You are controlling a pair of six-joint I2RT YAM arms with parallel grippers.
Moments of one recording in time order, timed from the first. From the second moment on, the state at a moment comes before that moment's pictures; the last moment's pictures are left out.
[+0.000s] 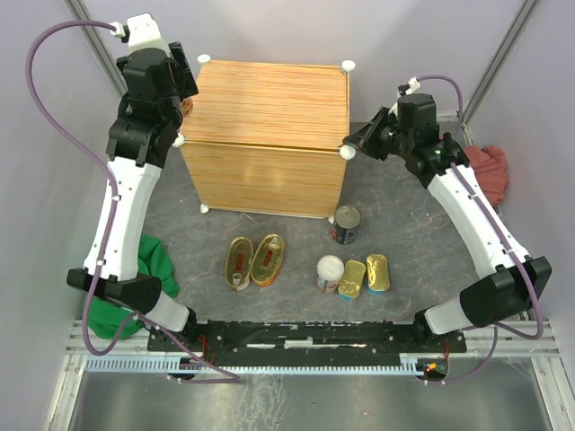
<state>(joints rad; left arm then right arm) -0.27 1.52 2.02 -0.61 -0.58 -0.13 0.32 1.47 1.55 -0.54 -0.18 0.83</state>
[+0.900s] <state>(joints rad) -0.31 1.94 2.42 -0.64 -0.39 -0.15 0.29 1.37 1.52 -0.62 -0.18 0.74</state>
